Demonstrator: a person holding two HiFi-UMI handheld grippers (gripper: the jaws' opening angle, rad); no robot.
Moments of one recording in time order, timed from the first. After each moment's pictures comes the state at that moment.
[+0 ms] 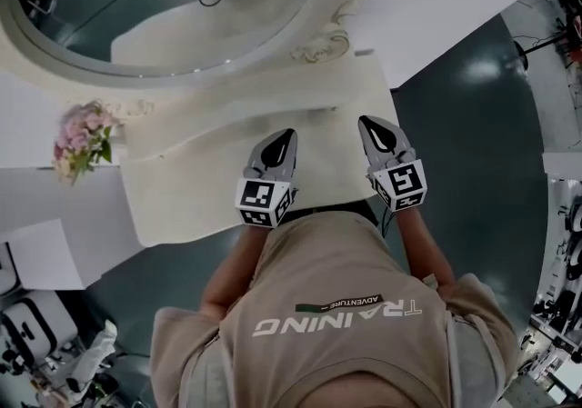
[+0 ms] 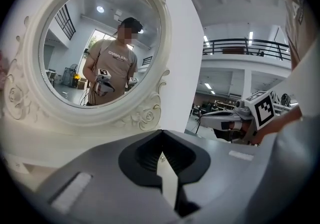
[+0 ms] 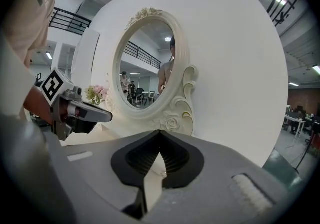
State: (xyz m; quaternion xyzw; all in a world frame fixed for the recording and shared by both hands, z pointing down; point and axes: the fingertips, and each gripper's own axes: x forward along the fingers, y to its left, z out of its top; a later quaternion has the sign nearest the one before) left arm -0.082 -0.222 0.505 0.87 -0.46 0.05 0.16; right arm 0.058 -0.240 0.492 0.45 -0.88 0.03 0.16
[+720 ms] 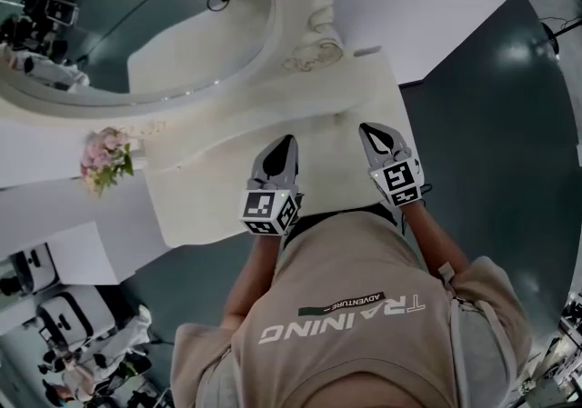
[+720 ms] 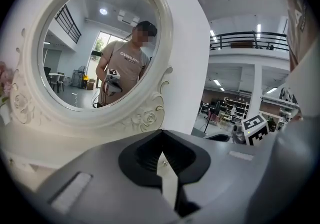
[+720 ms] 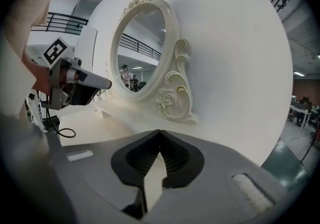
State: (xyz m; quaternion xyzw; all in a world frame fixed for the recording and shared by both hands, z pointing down) left arm -0.068 -0.240 0.501 0.84 -0.51 0.07 0.17; right arm 0.081 -0.257 0.570 0.42 -0.88 0.07 0.19
